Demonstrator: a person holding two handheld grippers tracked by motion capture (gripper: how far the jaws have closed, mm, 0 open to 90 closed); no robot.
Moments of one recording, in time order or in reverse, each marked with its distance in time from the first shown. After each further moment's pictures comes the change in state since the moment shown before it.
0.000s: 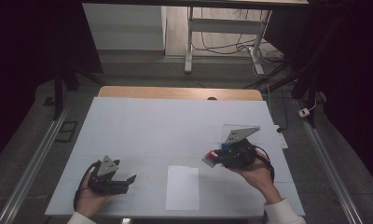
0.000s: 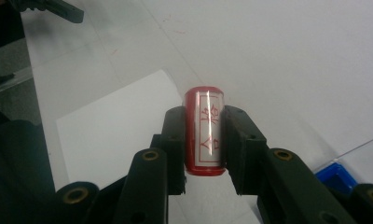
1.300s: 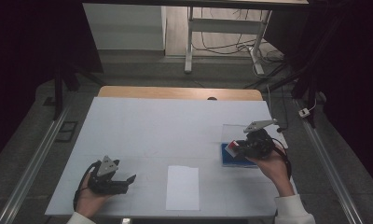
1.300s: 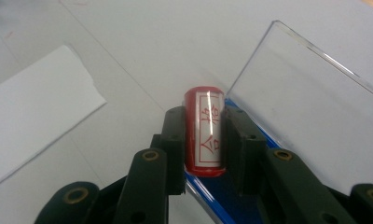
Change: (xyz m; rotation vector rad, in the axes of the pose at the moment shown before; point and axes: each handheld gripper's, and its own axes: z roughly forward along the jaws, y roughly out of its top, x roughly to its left) left arm 0.001 0.000 0.000 0.003 0.006 0.003; right arm -0.053 -0.022 -0.027 0.071 -0.207 0.126
